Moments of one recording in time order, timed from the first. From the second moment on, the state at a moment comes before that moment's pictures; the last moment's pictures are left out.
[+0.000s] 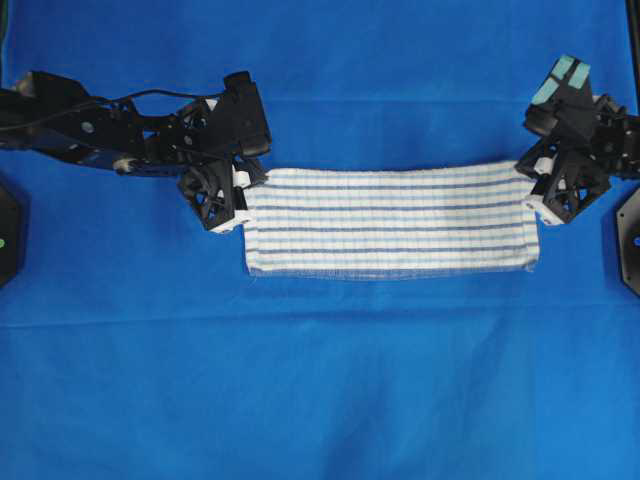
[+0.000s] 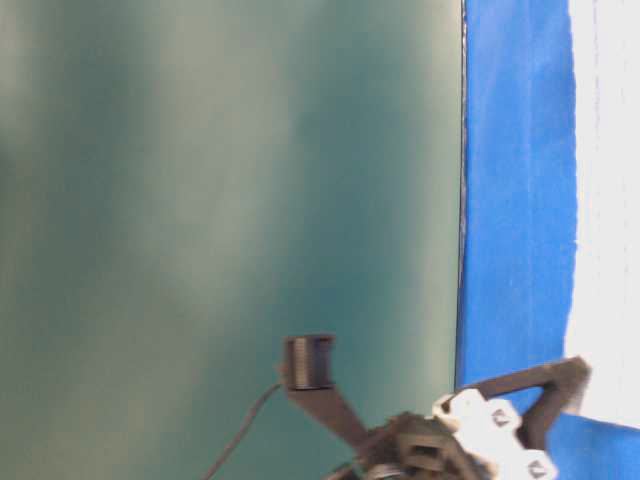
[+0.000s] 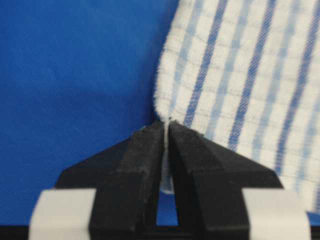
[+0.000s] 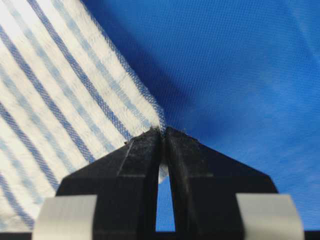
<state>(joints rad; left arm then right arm) 0.22 0.09 0.75 -0.02 0.07 -0.03 -0.37 -0.48 1.18 -0.24 0.31 0.43</state>
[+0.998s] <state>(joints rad) 0.09 -0.15 0.65 -0.02 0.24 -0.05 -0.35 -0.76 1.07 -0.26 0.50 0.44</state>
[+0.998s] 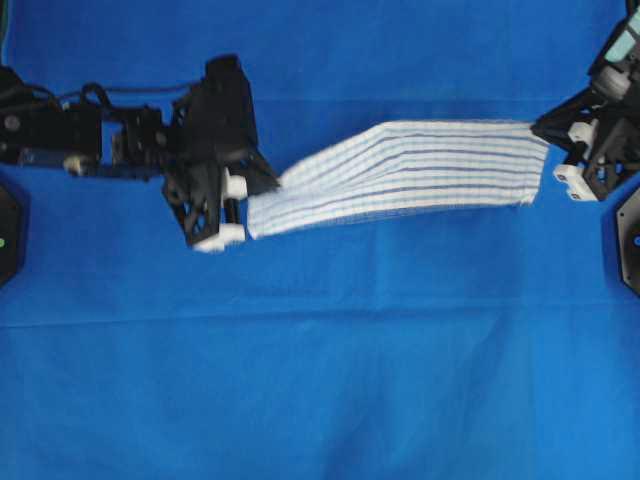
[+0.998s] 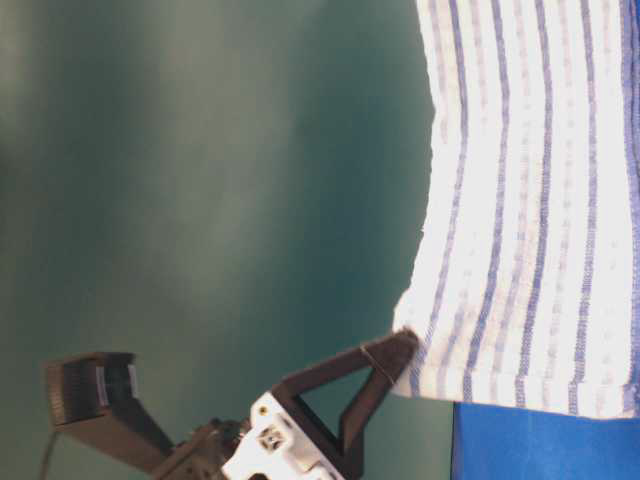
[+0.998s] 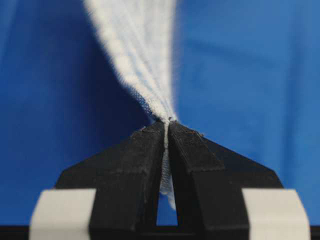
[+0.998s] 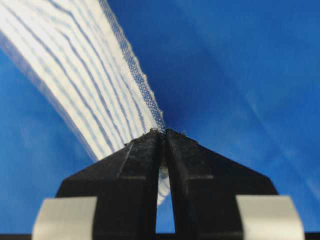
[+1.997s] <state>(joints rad) -0.16 0.12 0.33 -0.02 0.05 -0.04 -0.54 -0.18 0.66 -0.40 0.21 0.43</state>
